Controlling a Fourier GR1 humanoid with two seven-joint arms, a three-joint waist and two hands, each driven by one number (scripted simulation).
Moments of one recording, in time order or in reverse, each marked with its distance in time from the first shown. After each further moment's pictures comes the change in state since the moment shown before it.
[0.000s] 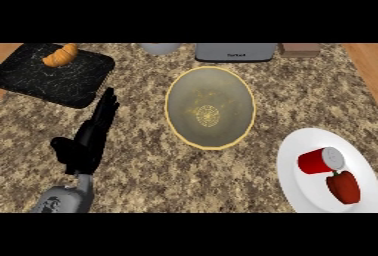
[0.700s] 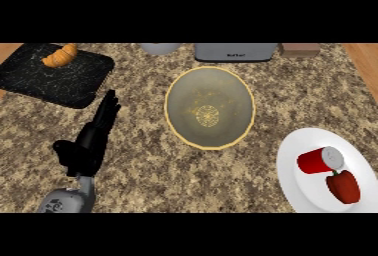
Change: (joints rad) left arm 0.017 -0.032 0.018 -0.007 -0.033 -0.025 0.000; right arm -0.070 0.015 0.070 0.147 0.157 0.165 0.127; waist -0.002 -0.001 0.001
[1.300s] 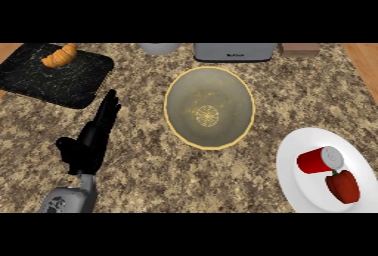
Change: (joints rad) left arm -0.009 -0.028 0.034 0.028 -0.026 -0.031 -0.008; right arm -0.045 0.083 -0.112 0.093 -0.059 0.141 -0.117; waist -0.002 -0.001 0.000
